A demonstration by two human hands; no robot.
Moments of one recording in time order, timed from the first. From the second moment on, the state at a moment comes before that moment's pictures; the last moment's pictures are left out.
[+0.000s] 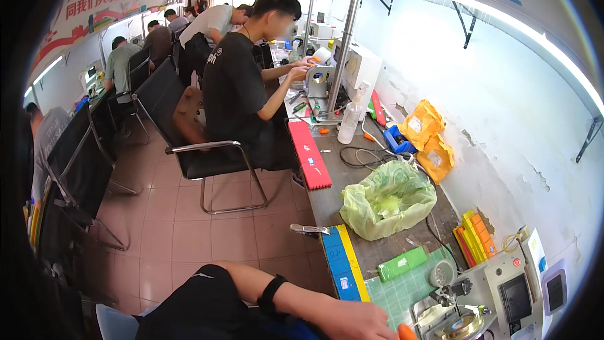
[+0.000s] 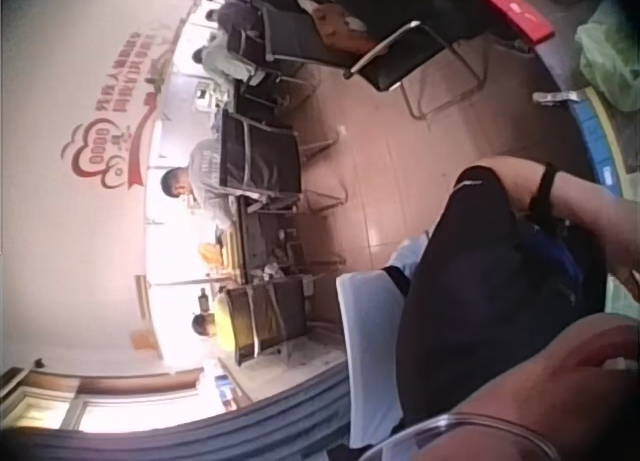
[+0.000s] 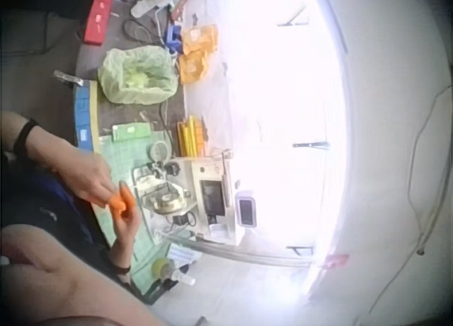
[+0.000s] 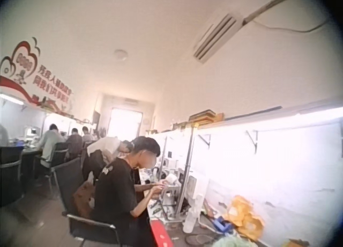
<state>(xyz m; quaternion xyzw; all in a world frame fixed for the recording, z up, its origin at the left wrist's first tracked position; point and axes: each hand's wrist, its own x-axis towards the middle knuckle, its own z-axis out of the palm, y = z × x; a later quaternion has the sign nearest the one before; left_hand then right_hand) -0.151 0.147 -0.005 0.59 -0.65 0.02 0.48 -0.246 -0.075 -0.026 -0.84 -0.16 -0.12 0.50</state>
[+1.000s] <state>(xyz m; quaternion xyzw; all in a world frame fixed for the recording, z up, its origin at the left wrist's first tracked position) -0.041 0.026 -0.047 0.73 -0.57 0.25 0.28 -0.158 -0.113 -0.128 -0.80 0.17 -0.37 0.43</state>
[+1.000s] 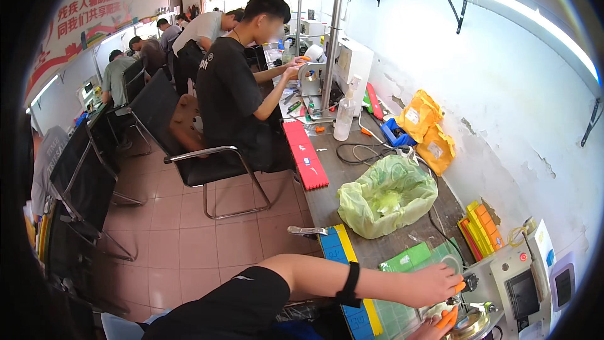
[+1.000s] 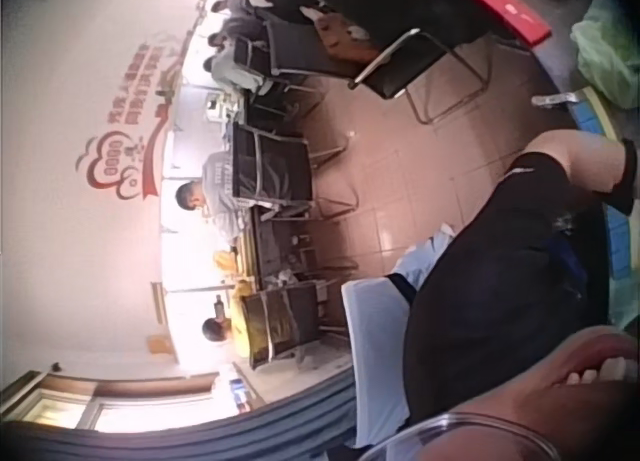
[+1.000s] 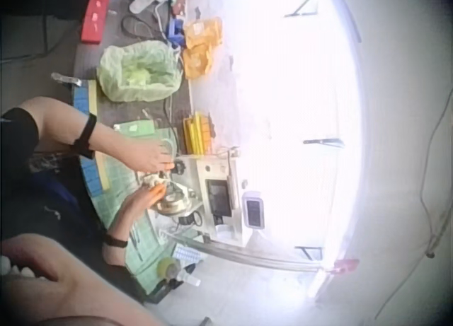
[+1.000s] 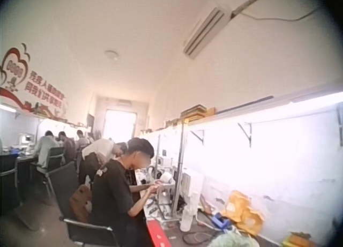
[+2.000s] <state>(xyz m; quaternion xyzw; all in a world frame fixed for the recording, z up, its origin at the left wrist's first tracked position) 0.008 -0.008 -0.066 0.48 -0.74 0.34 0.33 -0.125 -0.121 -0.117 -0.70 0.21 -0.45 0.52</state>
